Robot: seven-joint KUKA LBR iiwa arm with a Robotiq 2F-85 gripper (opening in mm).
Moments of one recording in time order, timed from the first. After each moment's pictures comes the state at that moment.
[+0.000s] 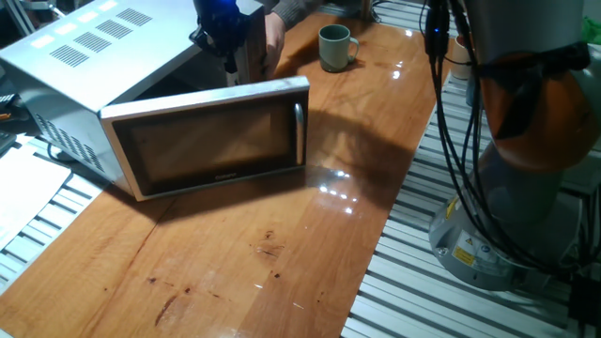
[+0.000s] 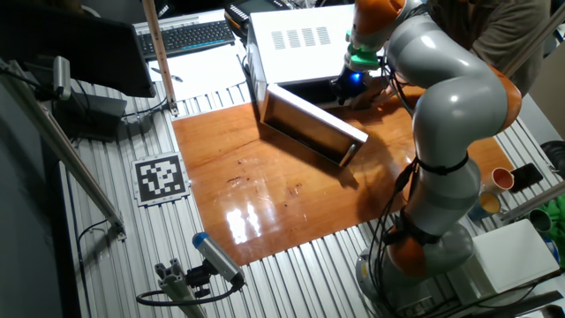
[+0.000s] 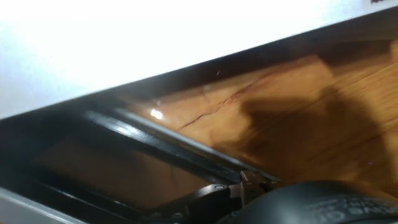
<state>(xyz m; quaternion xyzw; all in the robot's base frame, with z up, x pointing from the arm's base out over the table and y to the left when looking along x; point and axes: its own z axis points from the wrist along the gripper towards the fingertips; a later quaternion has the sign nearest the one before) 0.547 -0.004 0.256 -0.18 -0.98 -0.06 0.08</state>
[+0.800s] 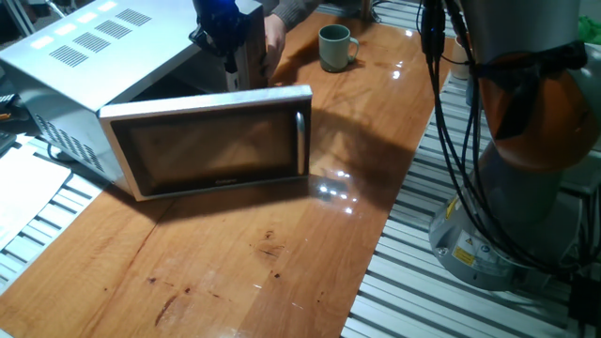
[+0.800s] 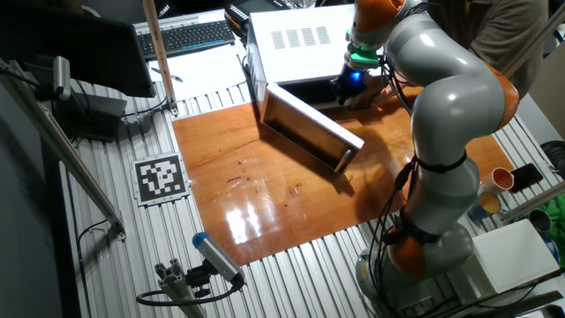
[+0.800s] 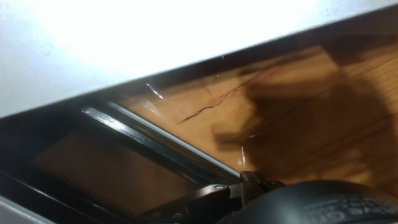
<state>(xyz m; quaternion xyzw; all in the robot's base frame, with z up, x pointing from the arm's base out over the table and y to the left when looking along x) 0.547 -0.004 0.257 -0.17 -0.98 -0.04 0.09</state>
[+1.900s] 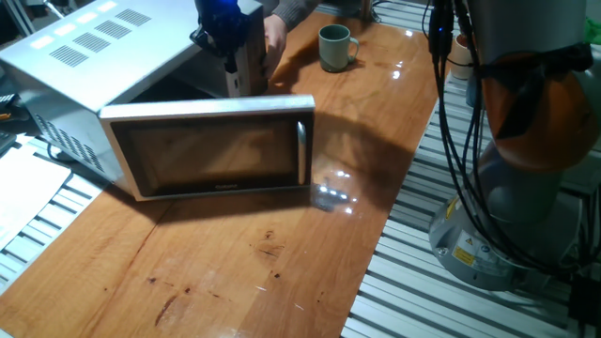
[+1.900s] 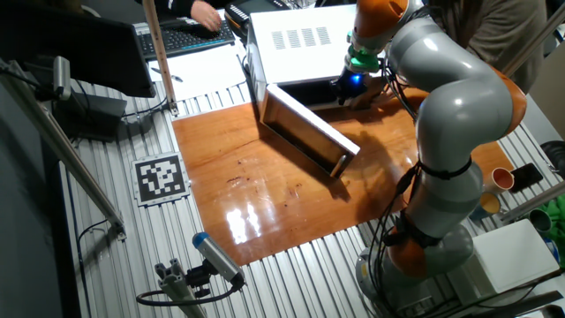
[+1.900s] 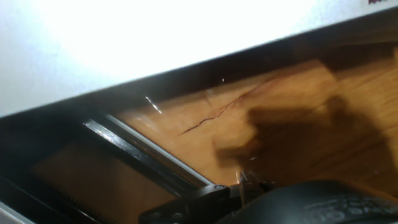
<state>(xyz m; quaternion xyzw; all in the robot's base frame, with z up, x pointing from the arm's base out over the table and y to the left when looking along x) 0.547 -0.004 0.257 -0.17 -0.98 -0.04 0.05</state>
